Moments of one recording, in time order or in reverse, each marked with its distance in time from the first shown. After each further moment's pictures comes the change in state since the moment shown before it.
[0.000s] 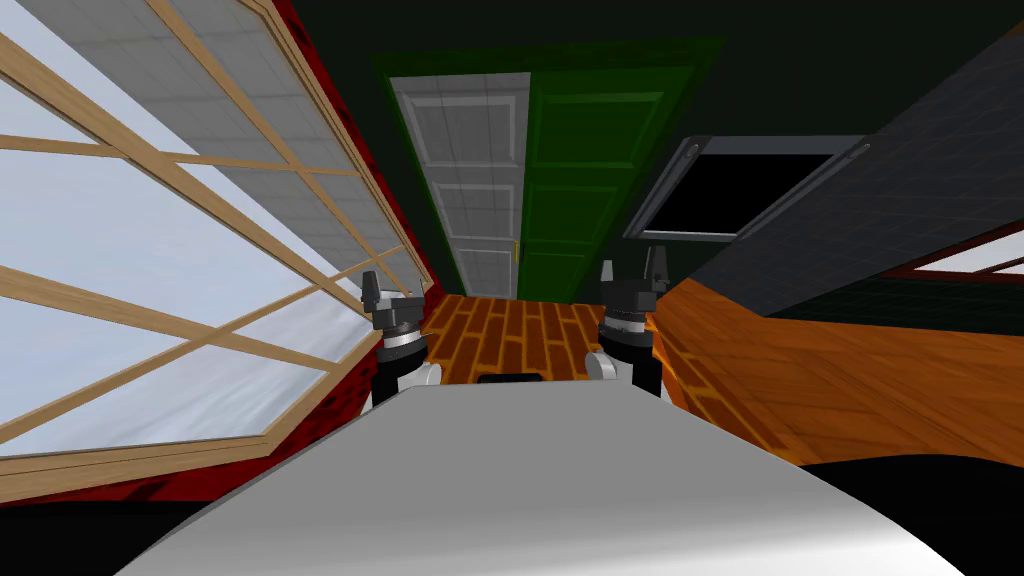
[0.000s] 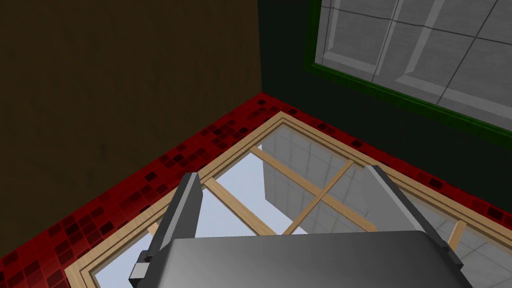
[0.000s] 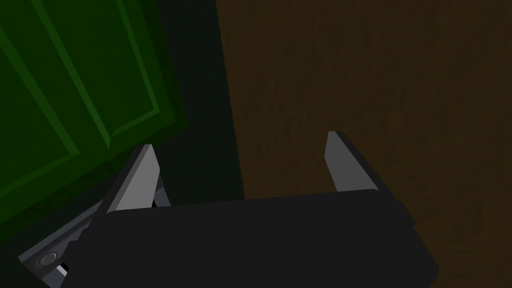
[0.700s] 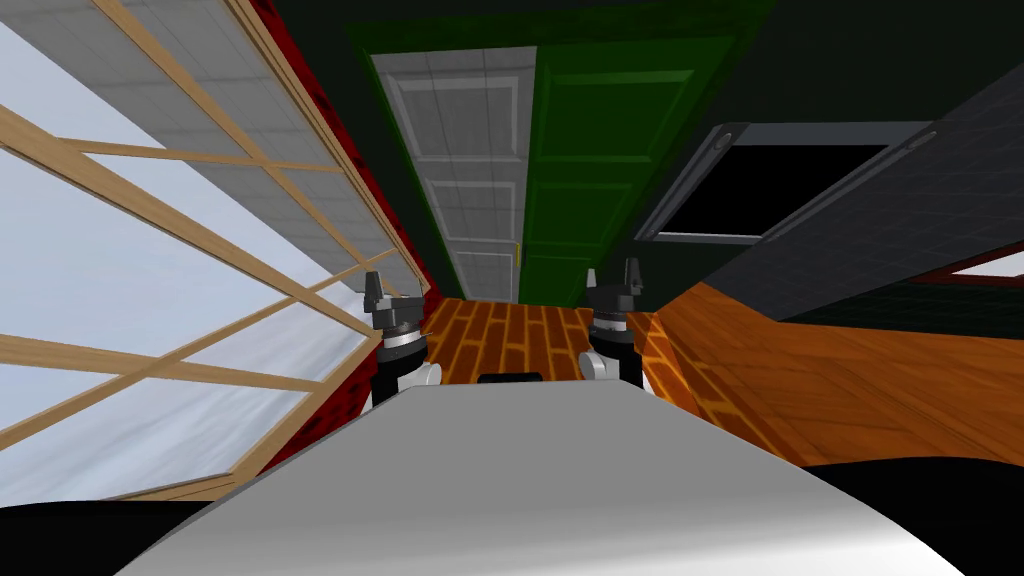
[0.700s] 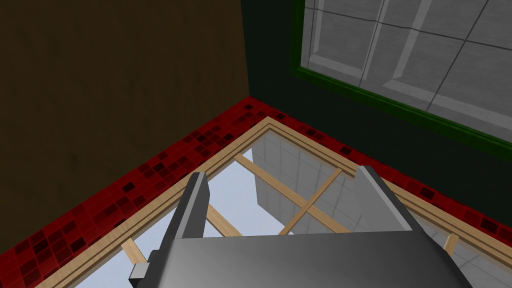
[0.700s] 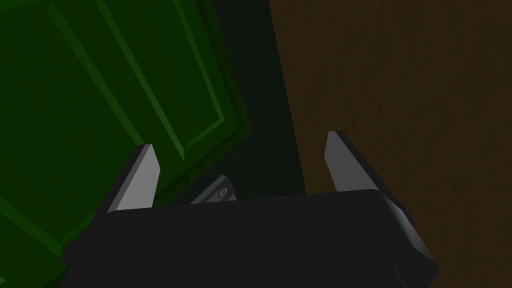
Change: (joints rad) arm -0.033 -0.030 0.022 0.126 -0.046 -0.022 -0.118
